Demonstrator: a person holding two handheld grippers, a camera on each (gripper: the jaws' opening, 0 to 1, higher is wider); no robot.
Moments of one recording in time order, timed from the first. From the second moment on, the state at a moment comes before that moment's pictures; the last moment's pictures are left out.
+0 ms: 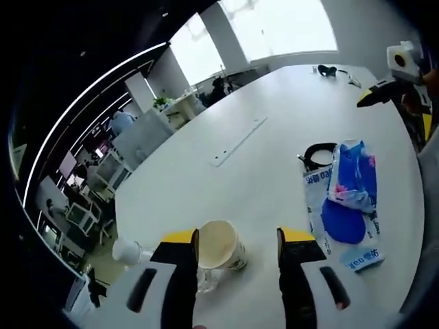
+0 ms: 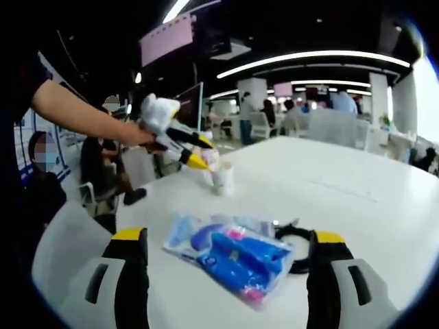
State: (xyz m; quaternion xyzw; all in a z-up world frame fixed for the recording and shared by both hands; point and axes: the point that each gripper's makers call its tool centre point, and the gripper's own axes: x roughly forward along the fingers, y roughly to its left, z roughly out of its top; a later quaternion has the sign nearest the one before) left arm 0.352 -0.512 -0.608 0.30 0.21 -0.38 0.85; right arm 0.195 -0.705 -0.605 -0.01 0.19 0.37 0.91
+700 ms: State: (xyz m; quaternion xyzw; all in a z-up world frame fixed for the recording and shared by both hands) left arm 0.343 -0.499 -0.615 0.30 0.23 -0.36 0.86; right arm 0.193 -0.704 -0.601 -0.03 0.19 0.37 0.91
